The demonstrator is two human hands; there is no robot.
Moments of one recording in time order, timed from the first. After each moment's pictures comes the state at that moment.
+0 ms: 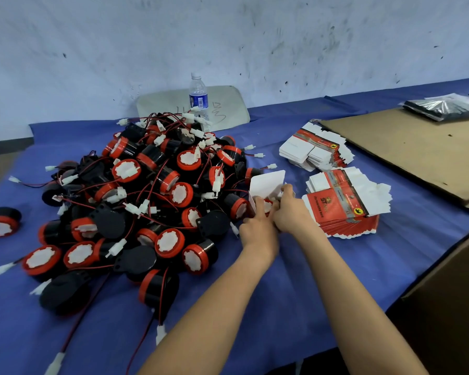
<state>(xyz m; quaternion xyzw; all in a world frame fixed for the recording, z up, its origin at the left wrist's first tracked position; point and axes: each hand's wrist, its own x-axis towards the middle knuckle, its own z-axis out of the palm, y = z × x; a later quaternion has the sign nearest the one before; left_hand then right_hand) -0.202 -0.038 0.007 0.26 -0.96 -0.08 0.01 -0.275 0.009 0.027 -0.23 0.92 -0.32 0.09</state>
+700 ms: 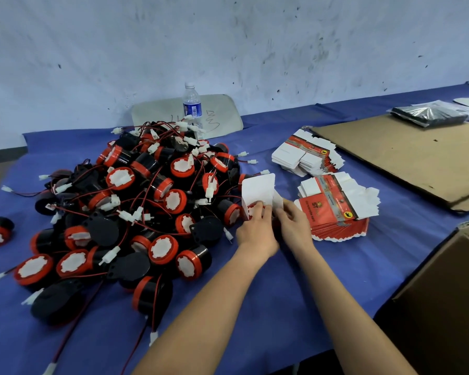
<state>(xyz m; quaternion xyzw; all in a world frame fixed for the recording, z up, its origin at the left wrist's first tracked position) -0.210 -0.042 0.013 0.21 -0.96 -0.17 0.01 -0.270 0.033 0.000 -0.17 0.77 -0.62 0.07</state>
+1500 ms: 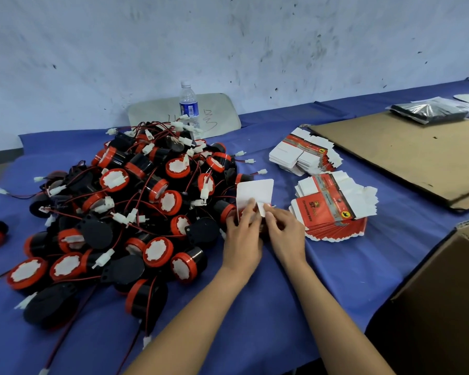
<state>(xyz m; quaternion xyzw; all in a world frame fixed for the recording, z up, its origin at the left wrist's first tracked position) -0.188 -0.054 -0.013 0.15 -0.96 -0.15 0.16 -0.260 0.028 -0.019 -0.22 0.81 -0.55 -0.07</state>
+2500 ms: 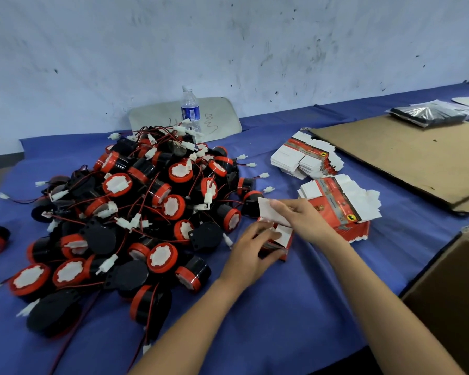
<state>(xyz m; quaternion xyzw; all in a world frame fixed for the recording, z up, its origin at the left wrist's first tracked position) -0.179 -0.059 -0.028 0.01 -0.90 -0.34 0.26 -0.282 0.055 0.048 -0.34 0.77 -0.51 0.17</state>
